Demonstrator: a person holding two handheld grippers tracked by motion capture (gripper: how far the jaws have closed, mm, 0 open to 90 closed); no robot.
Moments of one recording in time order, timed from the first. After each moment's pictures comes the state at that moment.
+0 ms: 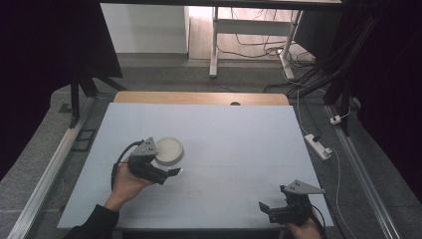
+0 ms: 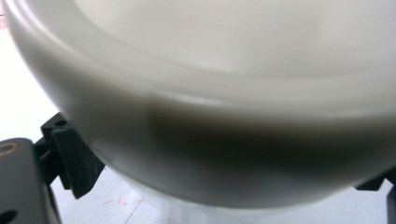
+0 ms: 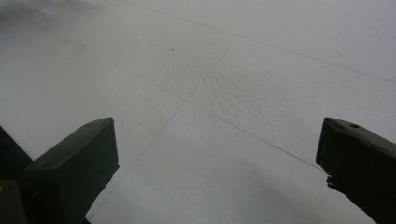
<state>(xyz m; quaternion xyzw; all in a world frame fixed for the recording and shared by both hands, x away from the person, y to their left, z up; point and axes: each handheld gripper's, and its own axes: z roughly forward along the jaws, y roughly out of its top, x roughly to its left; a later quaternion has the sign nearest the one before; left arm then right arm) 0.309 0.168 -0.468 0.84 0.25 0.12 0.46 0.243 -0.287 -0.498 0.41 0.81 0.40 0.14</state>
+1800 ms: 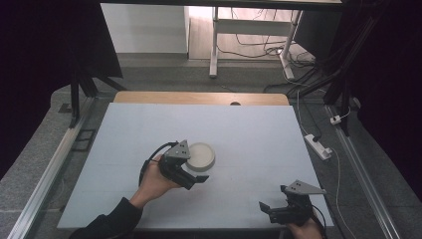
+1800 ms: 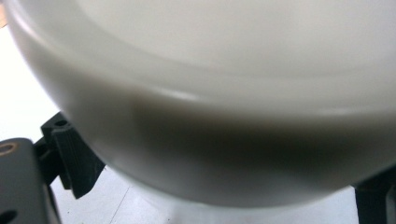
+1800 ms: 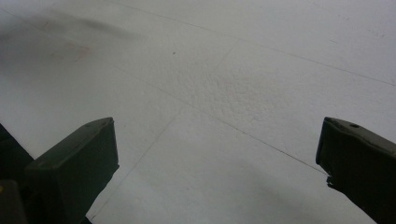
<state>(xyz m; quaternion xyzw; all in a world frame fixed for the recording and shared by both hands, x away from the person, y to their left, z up) 0.316 0.094 -0.461 0.86 0.18 0.07 0.46 0.242 -0.288 -0.497 0.41 0.80 0.40 0.14</state>
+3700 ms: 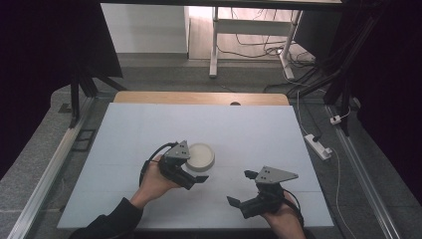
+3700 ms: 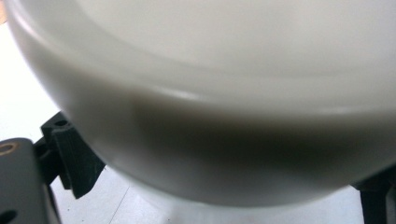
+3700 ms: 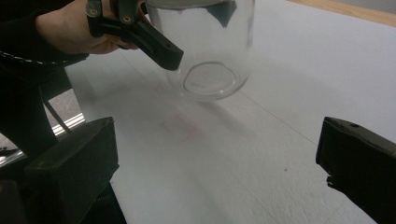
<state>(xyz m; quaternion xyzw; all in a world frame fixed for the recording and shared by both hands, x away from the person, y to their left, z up) 0.317 0.095 -0.464 0.87 0.18 0.08 0.46 0.253 -0.202 -0.448 0.26 0.83 0.49 0.09</state>
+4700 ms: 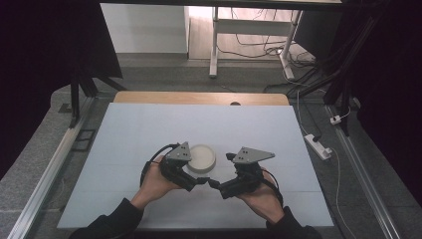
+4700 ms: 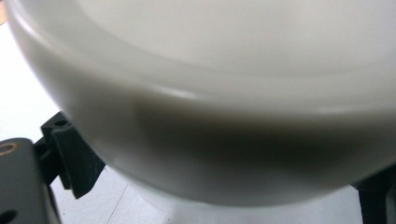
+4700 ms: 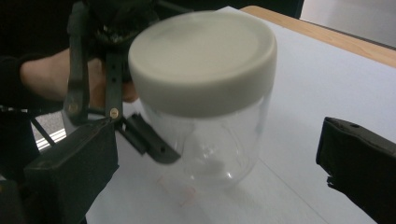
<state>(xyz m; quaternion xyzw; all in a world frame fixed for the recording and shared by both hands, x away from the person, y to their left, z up) 0.314 0.091 -0.465 0.87 0.17 0.08 0.46 0.287 -0.147 -0.425 0.24 0.83 0.50 0.10</state>
